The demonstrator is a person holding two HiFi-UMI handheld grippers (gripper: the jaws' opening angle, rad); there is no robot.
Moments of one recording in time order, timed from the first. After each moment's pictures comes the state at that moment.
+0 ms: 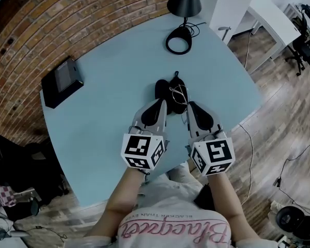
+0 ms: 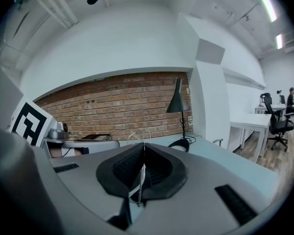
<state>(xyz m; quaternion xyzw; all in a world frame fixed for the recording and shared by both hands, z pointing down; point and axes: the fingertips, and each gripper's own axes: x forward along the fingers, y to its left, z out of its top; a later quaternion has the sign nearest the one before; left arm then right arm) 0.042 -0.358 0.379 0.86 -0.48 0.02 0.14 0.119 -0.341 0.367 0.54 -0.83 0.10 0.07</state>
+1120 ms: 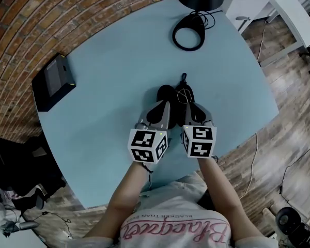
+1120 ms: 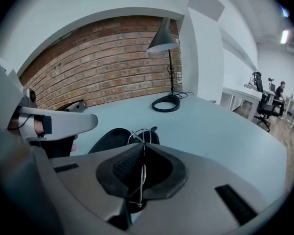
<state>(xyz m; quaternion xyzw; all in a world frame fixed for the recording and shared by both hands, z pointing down) 0.048 -0.454 0.504 0.83 -0.49 0.10 0.24 0.132 -0.451 0.551 0.57 -0.76 0.24 0.22</state>
